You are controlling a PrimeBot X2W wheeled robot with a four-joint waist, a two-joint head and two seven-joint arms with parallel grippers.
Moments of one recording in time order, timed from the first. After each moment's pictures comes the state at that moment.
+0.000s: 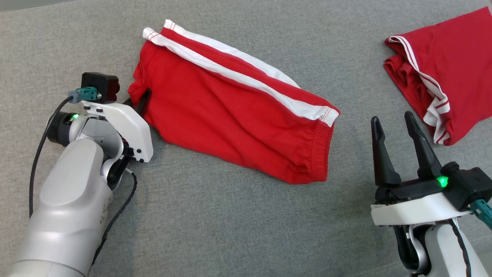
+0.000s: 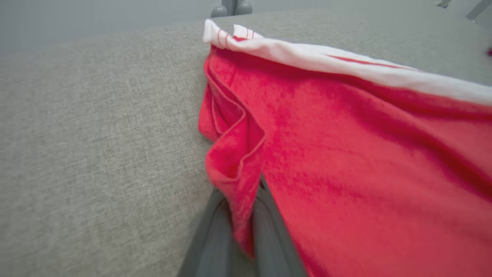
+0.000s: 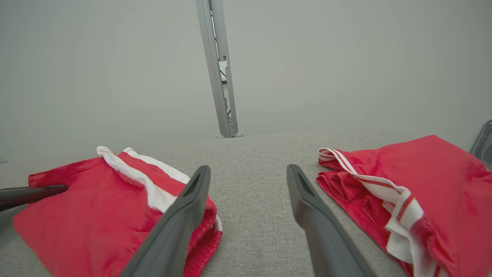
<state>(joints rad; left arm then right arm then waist) -0.79 0.20 -0.35 0.83 -0.42 -0.13 0.09 -0.22 -0.05 0.12 0.05 0.23 0.13 -0.26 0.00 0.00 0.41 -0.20</state>
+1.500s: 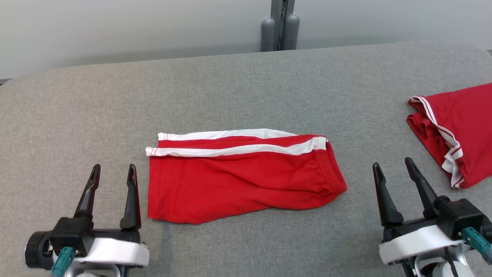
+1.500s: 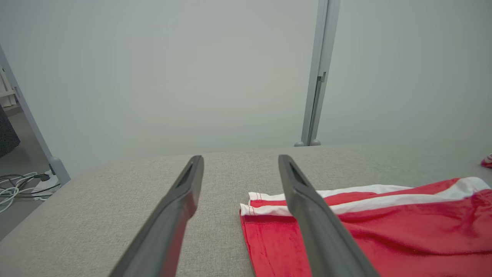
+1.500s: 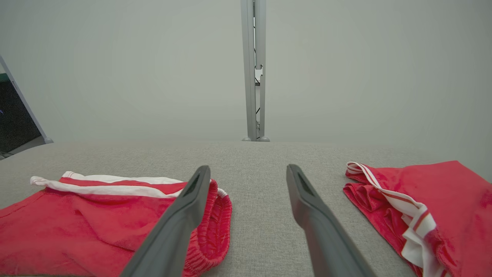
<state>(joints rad) -0.03 0.23 -0.20 0.04 -0.31 0.20 -0.26 -0.06 -0.07 0.08 0.06 0.15 0.13 -0.18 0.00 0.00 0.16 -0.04</state>
